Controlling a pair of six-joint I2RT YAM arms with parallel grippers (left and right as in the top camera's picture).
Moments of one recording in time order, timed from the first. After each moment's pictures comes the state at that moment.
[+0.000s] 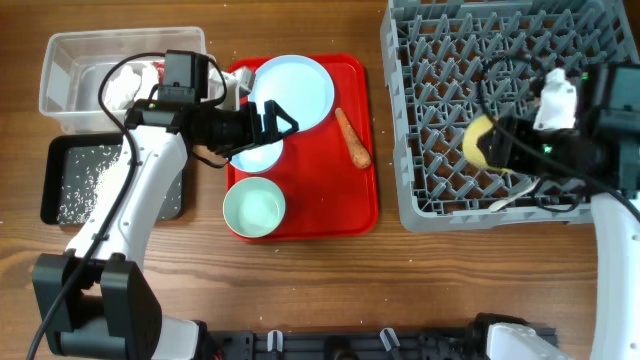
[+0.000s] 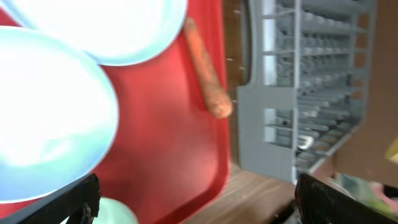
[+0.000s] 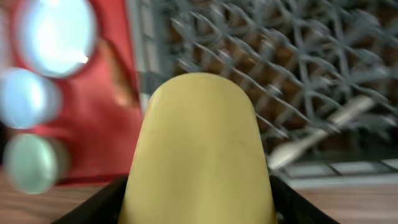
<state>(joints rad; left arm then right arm) -0.12 1.62 1.26 -0.78 0.65 -0.29 -0.11 1.31 1.46 -1.30 -0.20 0.09</state>
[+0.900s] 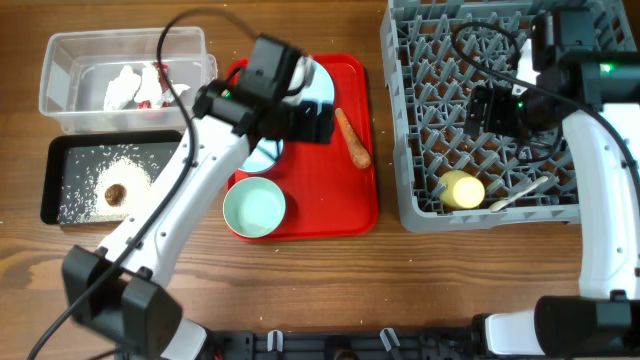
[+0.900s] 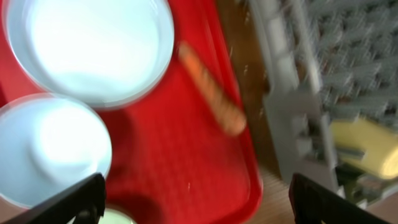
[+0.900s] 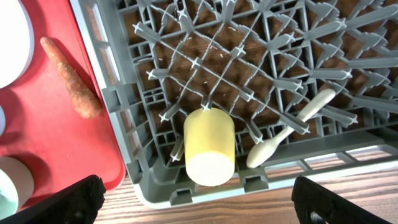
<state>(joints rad) -0.47 1.71 1.60 -0.97 0.13 -0.31 0.00 1.60 1.74 -1.46 -0.02 0.20</state>
